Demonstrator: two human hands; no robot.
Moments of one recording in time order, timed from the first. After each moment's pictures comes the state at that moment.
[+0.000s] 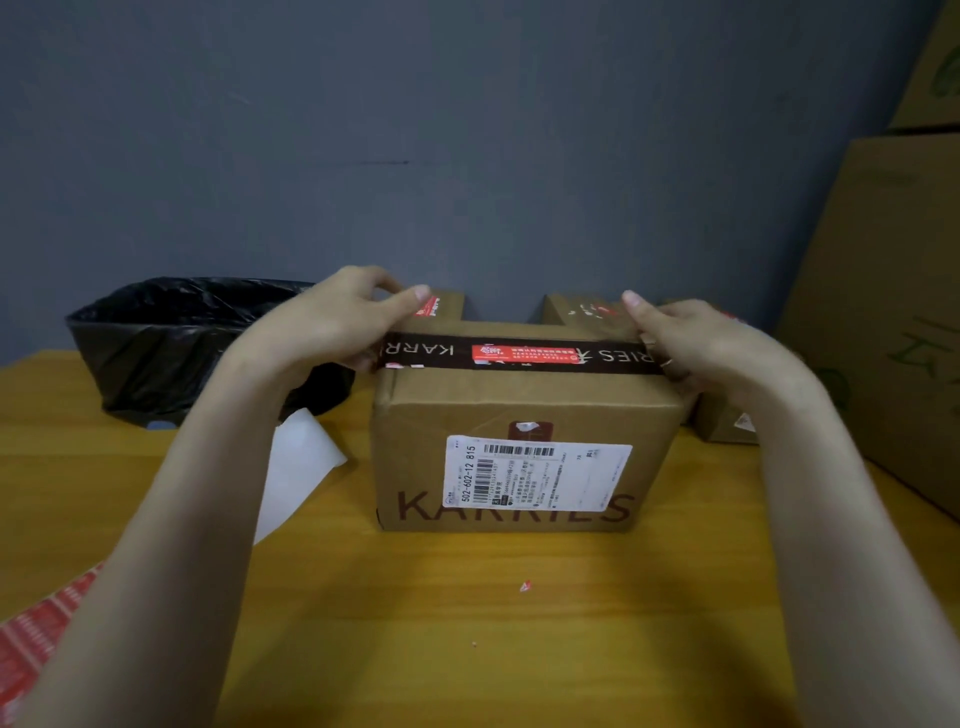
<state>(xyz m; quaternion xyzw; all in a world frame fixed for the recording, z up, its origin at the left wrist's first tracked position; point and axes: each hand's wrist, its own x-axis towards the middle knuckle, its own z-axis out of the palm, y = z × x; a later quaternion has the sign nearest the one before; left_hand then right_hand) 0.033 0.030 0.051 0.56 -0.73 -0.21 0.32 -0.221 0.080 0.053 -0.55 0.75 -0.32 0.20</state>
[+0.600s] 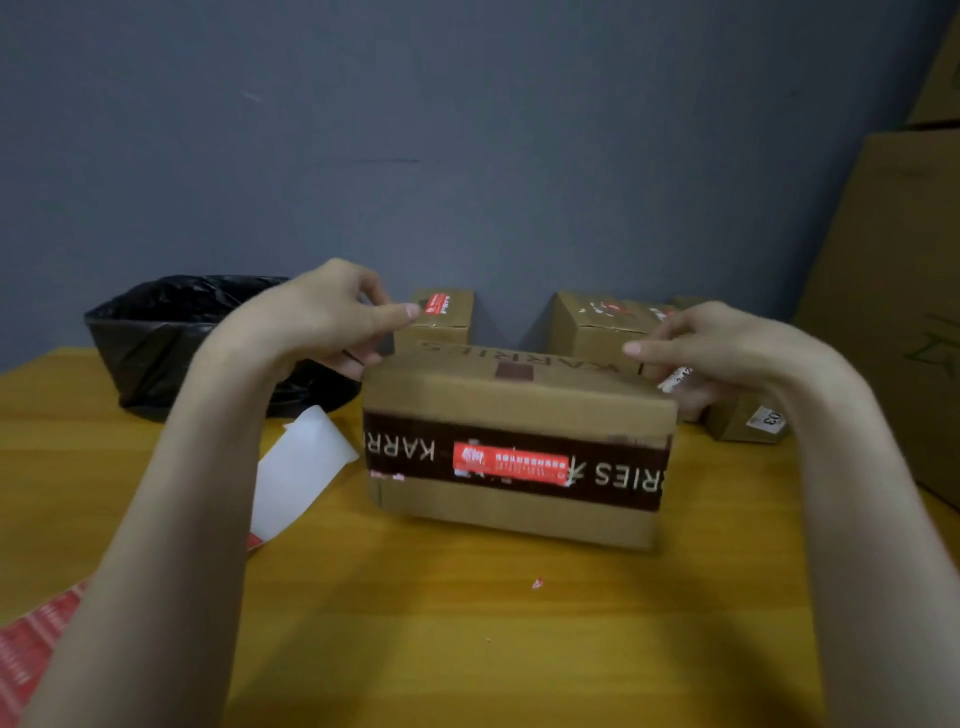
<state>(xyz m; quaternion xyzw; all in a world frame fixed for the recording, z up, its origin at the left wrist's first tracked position) 0.050 0.041 0.059 0.58 -0.71 -0.27 0.28 -0.229 0.088 0.058 -0.58 0.74 -0.24 0.23</state>
